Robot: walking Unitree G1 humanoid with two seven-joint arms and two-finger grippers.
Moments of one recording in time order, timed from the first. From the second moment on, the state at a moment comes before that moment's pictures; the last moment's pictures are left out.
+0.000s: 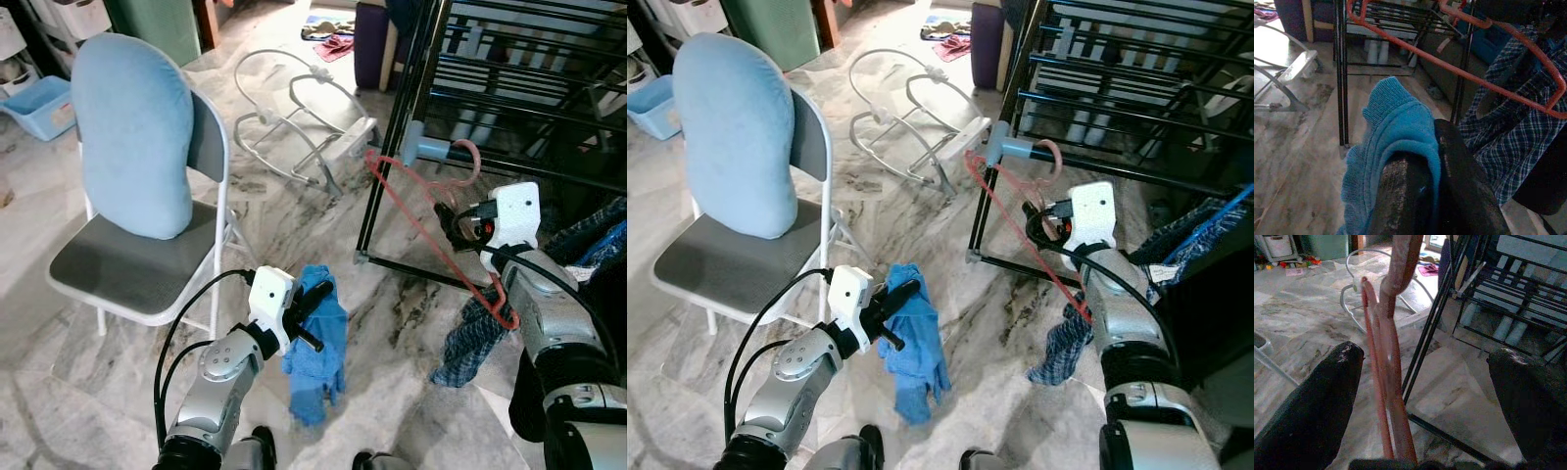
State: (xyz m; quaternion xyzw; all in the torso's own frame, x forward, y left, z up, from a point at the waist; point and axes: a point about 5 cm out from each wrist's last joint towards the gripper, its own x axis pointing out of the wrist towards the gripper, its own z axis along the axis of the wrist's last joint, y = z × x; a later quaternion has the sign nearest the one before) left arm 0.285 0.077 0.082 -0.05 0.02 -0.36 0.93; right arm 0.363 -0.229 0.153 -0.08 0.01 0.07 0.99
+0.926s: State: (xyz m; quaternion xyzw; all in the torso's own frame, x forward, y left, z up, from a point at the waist) left arm 0.292 0.083 0.084 -0.04 0.02 -0.33 0.94; right arm 0.309 -0.240 0.170 -0.10 -0.10 -0.04 0.99
